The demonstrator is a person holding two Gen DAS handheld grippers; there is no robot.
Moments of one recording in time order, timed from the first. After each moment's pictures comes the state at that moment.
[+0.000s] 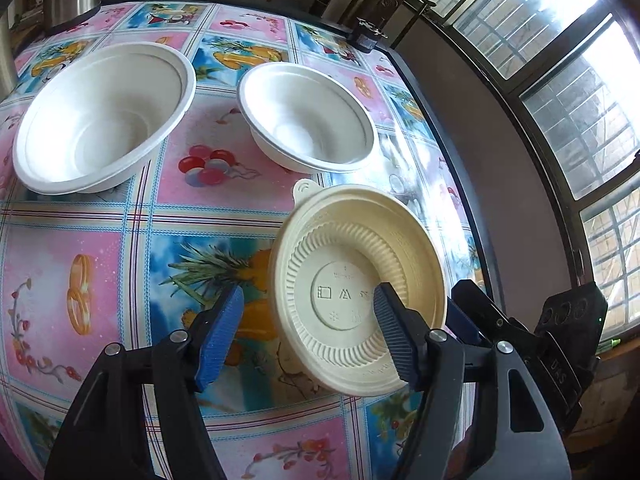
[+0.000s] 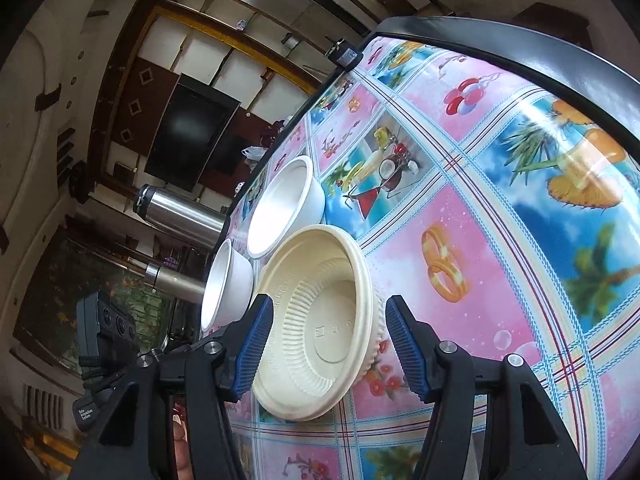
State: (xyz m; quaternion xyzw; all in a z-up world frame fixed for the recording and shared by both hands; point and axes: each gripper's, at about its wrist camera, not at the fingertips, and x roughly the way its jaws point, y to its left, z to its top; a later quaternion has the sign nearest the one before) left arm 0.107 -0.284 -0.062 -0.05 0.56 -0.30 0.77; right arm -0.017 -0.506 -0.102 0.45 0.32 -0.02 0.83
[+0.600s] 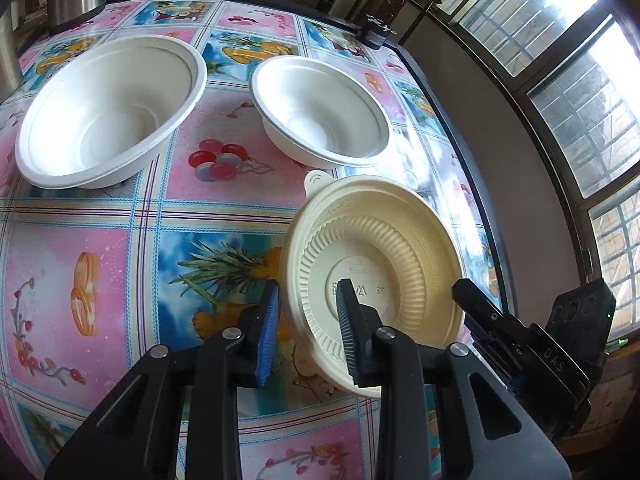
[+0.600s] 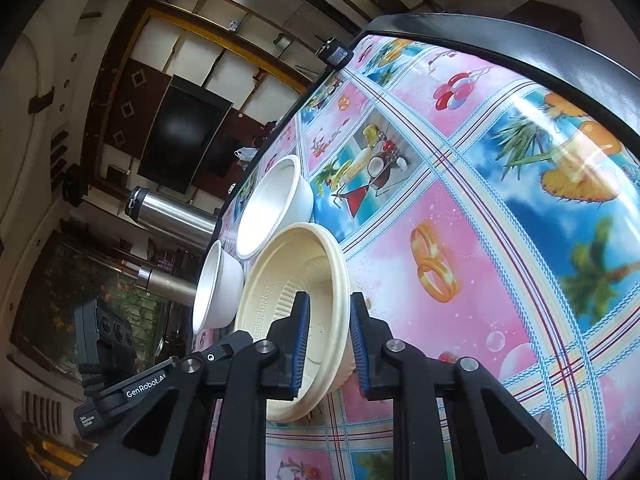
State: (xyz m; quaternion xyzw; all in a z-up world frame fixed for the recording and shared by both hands) left arm 0.109 -0.282 -0.071 -0.04 0.56 -0.29 0.77; right arm -0.017 -0.507 -0.110 0.45 0.33 -0.04 0.83
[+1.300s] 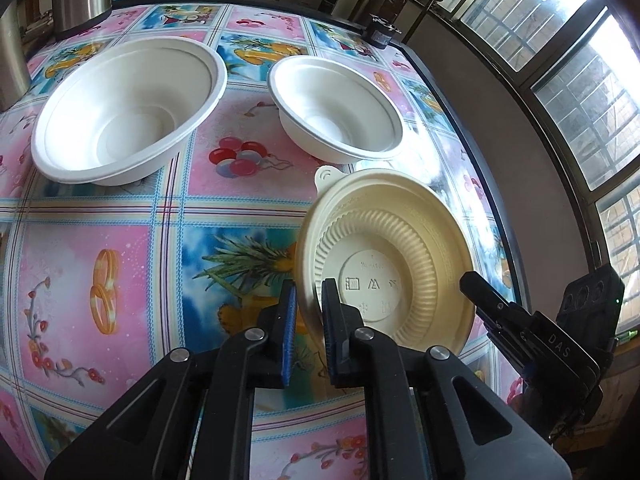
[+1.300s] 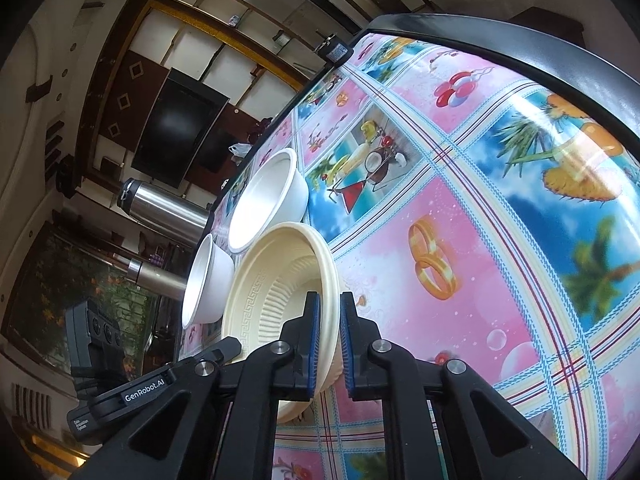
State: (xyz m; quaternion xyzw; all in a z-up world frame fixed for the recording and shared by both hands) left arm 0.104 -0.267 -0.073 -0.02 0.56 -0.29 0.78; right arm -0.013 -0.502 -0.112 0.44 0.34 -0.05 0.83
